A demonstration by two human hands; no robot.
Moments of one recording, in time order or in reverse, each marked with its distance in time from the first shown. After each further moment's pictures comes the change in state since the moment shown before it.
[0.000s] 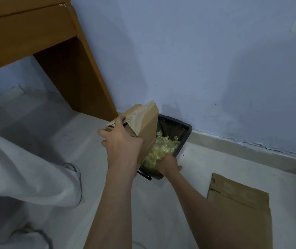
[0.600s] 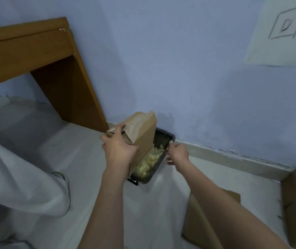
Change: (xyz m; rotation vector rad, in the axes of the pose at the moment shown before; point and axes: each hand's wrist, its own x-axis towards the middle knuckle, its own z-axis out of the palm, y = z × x) left_hand -0.022 0.012 -0.006 -0.083 -0.106 0.119; right_hand -0.058 -0.004 -0.141 0.641 0.161 0.075
